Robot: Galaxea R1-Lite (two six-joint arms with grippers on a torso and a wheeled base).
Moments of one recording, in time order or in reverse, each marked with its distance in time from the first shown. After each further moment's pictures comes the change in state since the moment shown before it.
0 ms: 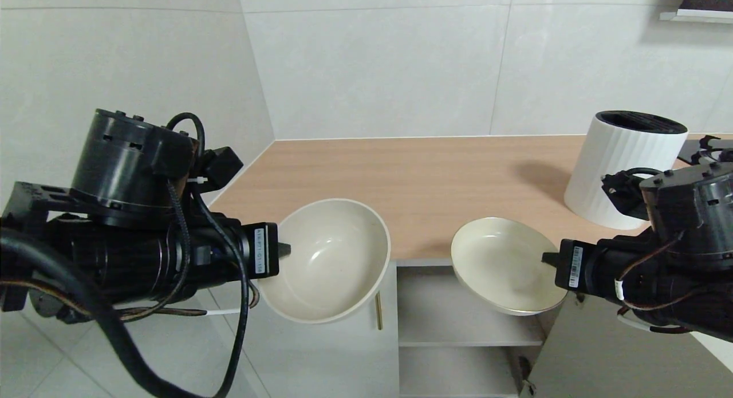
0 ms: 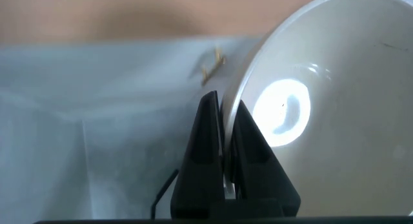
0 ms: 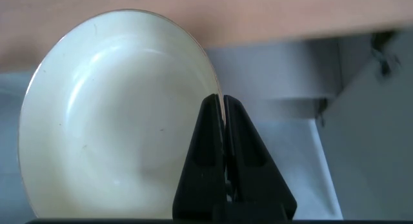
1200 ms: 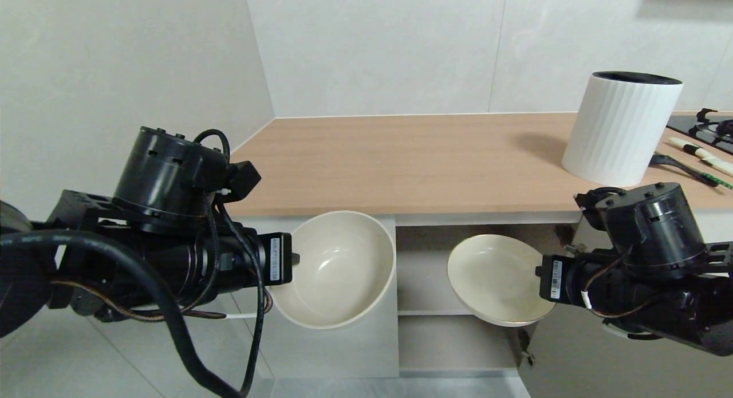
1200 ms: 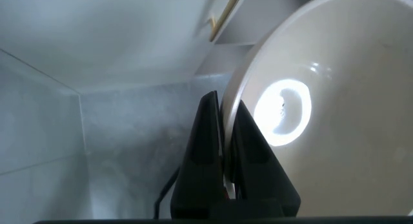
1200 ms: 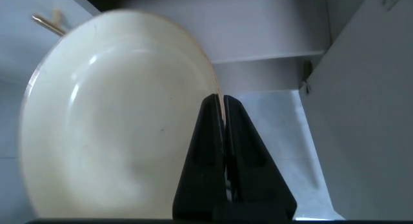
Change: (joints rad) left arm -0.001 0.055 0.006 -0.008 0.000 0.000; right arm 0.002 0.087 0.008 -0.001 -0.048 -0.002
